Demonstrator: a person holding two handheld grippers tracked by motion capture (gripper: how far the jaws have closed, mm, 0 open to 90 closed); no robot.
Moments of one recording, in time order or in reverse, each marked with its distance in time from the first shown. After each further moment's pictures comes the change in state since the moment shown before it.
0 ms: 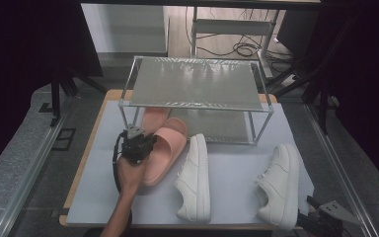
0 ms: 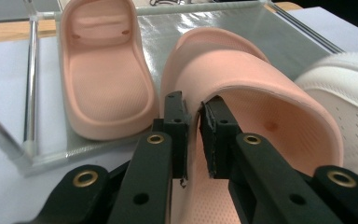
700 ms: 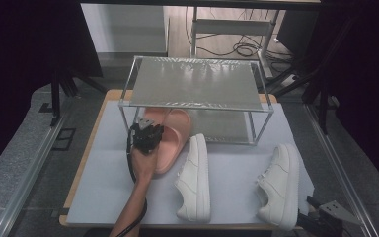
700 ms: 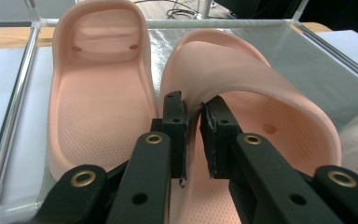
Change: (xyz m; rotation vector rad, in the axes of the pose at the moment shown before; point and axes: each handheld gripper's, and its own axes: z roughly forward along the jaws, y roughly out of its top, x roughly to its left) left arm -0.002 0.009 0.048 -0.043 0.068 -0.062; right arm 0.000 0.000 0.000 -0.001 0.002 -0.001
